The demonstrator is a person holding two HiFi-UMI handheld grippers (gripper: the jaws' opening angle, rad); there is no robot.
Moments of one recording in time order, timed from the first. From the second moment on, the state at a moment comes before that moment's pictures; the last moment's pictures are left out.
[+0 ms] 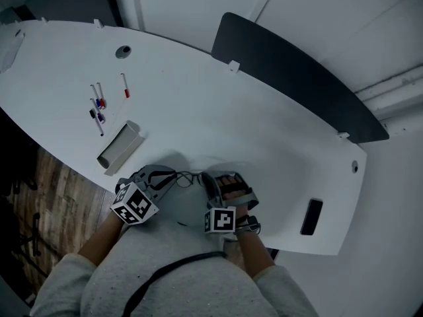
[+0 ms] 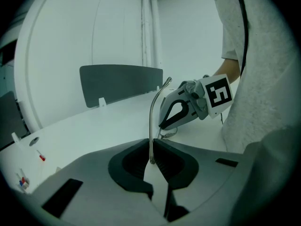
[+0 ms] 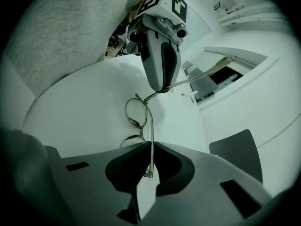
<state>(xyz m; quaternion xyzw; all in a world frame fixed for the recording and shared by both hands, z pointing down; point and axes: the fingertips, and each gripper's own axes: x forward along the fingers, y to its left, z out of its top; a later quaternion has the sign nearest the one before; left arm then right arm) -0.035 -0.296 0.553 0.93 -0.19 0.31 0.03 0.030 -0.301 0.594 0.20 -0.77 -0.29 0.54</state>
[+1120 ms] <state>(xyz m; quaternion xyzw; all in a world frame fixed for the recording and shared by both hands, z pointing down) -0.029 -0.294 0.560 0.92 -0.16 0.35 0.01 0.075 -0.313 0.589 0.35 -0.87 0.16 0.30</state>
